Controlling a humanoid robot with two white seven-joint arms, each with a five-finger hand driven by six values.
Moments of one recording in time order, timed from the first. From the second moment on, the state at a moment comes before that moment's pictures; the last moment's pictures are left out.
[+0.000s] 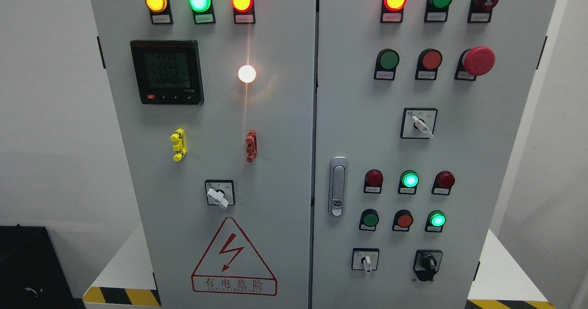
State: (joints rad) left arm 0.08 -0.09 -0.10 -0.09 0.08 -0.06 0.03; right arm 0.19 0.06 -0.02 -0.24 0.05 -0.02 0.32
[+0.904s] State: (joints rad) left arm 0.08 -0.09 -0.10 -0.09 0.08 -0.06 0.03; right arm 0.20 0.05 0.00 -0.25 0.14 -0.03 0.27
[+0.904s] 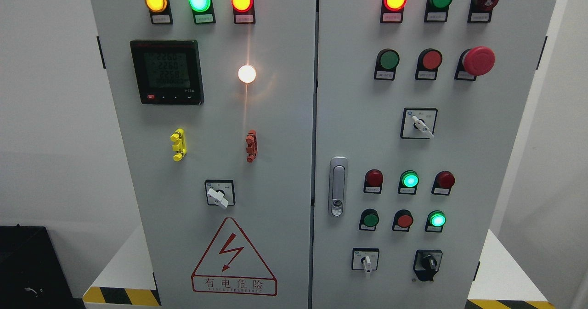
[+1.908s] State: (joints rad) left arm 0.08 -0.09 -0.10 -0.09 0.08 -0.06 0.03; right arm 0.22 -0.03 0.00 -0.88 0.59 0.08 0.15
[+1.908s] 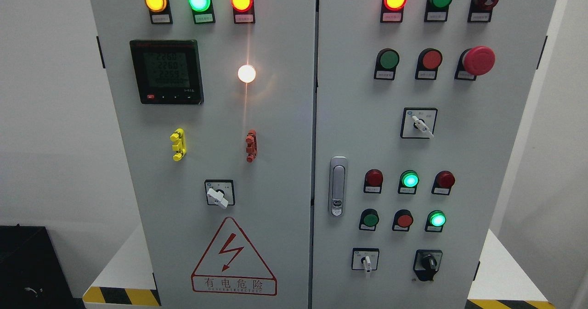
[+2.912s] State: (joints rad) left arm 0.08 -0.09 -0.10 -0.09 0.08 -0.06 0.03; right arm 0.15 -0.07 -0.07 -1.50 1.02 0.12 0.22
